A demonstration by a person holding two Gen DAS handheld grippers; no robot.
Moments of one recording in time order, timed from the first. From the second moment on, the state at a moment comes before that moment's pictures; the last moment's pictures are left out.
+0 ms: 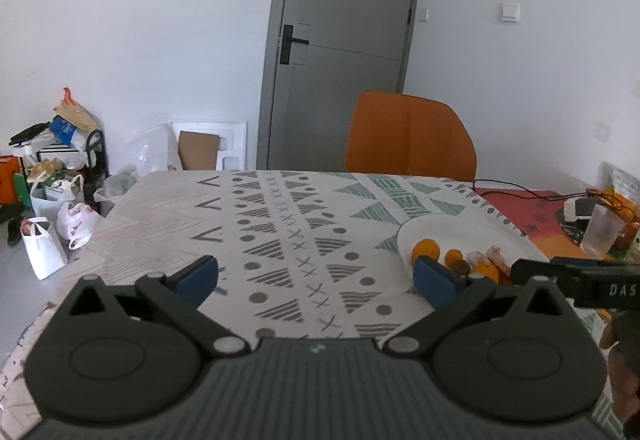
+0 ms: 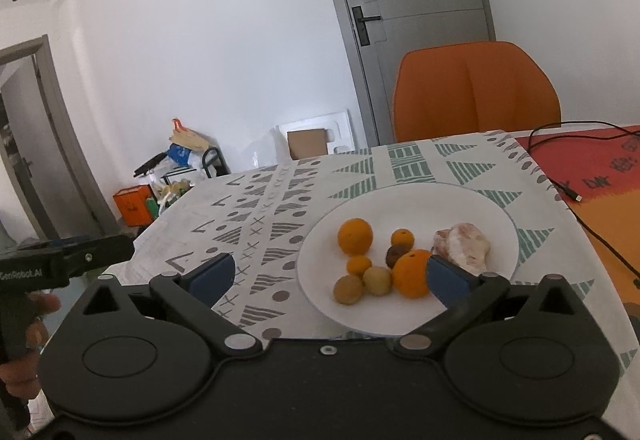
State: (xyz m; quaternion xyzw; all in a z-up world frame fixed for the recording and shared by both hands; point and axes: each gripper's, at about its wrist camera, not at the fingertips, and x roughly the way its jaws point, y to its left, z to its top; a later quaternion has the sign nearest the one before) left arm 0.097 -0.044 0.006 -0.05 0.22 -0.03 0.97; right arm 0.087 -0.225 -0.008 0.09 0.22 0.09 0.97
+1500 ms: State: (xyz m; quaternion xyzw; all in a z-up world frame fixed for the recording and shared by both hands) left arm 0.032 -0.013 -0.005 -0.05 0.25 0.01 0.97; right arm 0.031 -0.185 -0.011 0.06 0.22 0.09 0.97
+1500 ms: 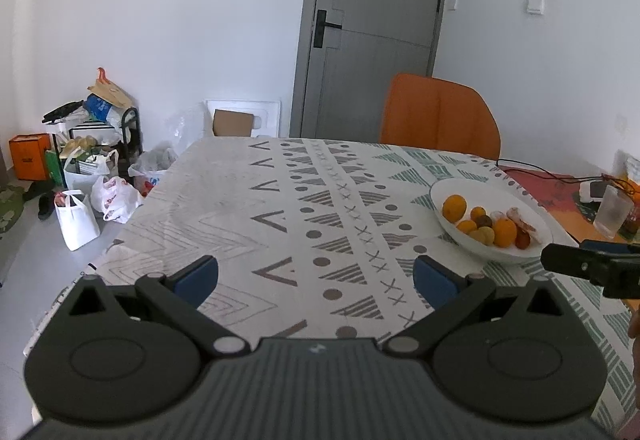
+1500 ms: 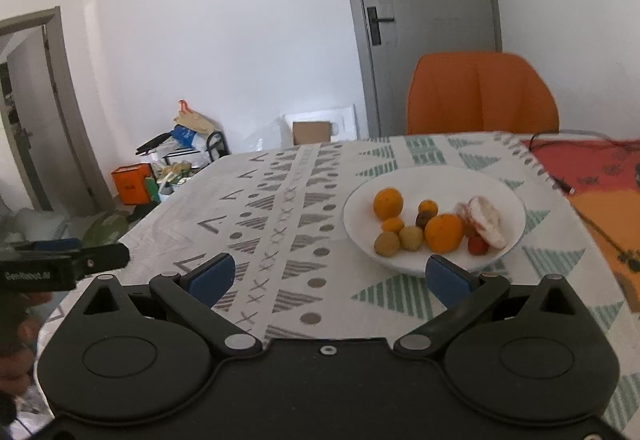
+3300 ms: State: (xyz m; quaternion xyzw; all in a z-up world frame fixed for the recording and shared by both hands) left arm 0.034 -0.013 -0.012 -0.05 0.26 0.02 0.96; right arm 0.030 -0.180 -0.015 0.04 0.22 0.09 0.97
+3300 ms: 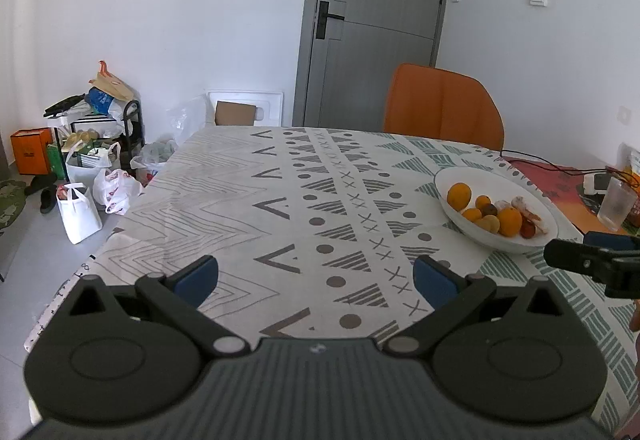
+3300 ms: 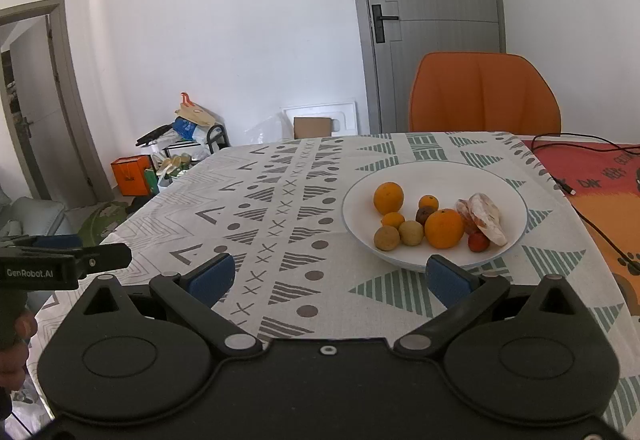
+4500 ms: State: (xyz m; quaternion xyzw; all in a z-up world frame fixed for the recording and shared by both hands) left arm 0.035 -0.015 -0.012 -0.05 0.26 0.02 0.96; right arm 0.033 -0.181 -0.018 0.04 0.23 0.09 0.97
